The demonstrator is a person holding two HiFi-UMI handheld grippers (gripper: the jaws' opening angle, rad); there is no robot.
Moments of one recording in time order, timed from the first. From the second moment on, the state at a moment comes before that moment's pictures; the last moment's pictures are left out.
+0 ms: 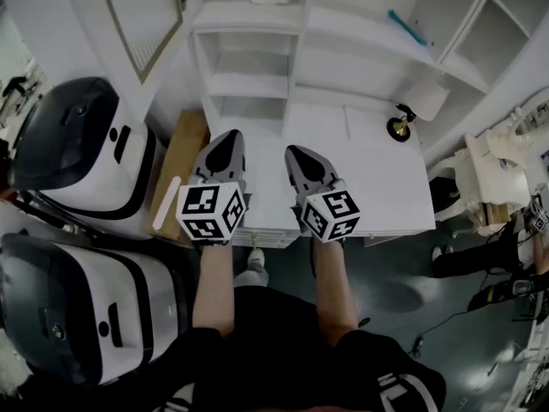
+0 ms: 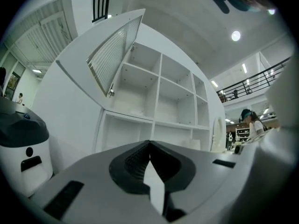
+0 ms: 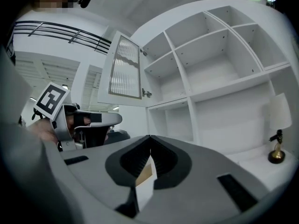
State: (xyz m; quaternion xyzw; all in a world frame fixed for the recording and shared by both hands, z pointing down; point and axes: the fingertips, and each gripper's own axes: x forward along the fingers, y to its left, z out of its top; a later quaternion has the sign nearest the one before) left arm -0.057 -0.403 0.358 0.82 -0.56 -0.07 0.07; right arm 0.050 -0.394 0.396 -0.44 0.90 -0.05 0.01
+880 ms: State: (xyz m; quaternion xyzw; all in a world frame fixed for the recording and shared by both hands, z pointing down) left arm -0.064 -0.575 0.224 0.83 -0.54 -0.12 -0.10; right arm 0.022 -0.517 0.324 -0.43 0.90 0.00 0.06
